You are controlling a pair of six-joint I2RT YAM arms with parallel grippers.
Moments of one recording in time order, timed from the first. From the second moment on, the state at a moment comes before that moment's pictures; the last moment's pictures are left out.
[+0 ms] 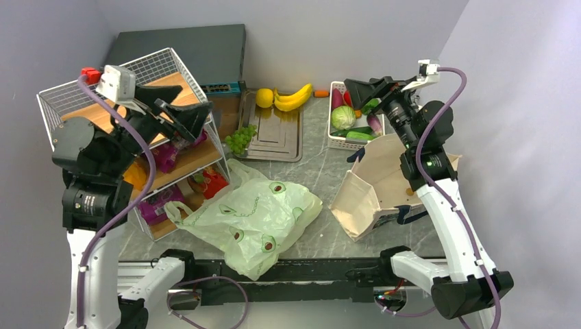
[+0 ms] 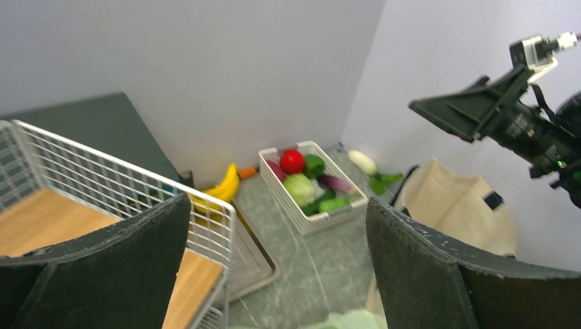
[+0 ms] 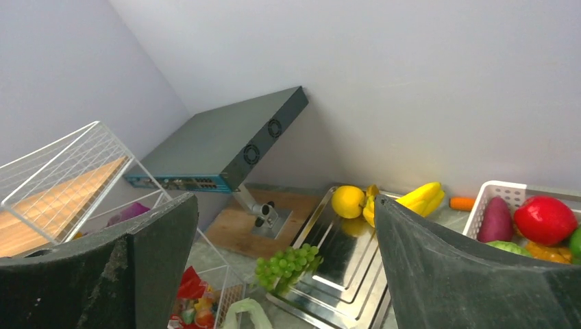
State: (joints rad) left arm -0.13 0.91 1.58 -0.40 0.45 -0.27; right arm 0.22 1.06 1.23 0.09 -0.22 0.49
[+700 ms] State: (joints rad) left arm -0.18 0.65 1.27 -0.68 0.47 -0.25; right arm 0.57 1.11 1.37 -0.28 -0.21 0.40
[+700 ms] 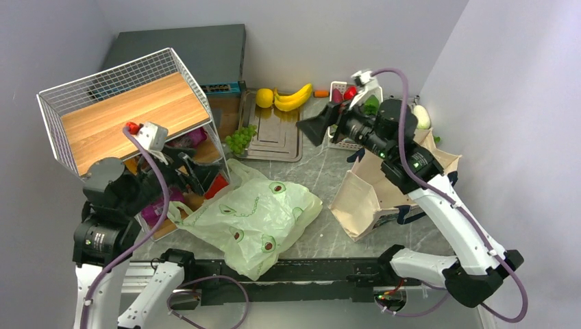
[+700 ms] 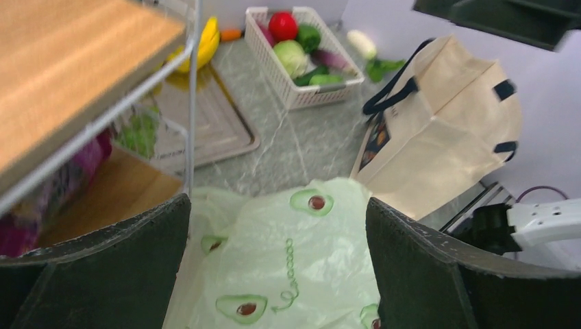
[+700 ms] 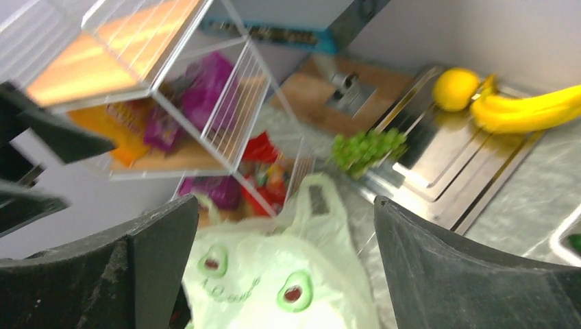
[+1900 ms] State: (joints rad) left arm -0.18 0.43 0.80 -0.90 0.17 -0.36; right arm 1.05 1.19 1.01 -0.80 0.24 0.86
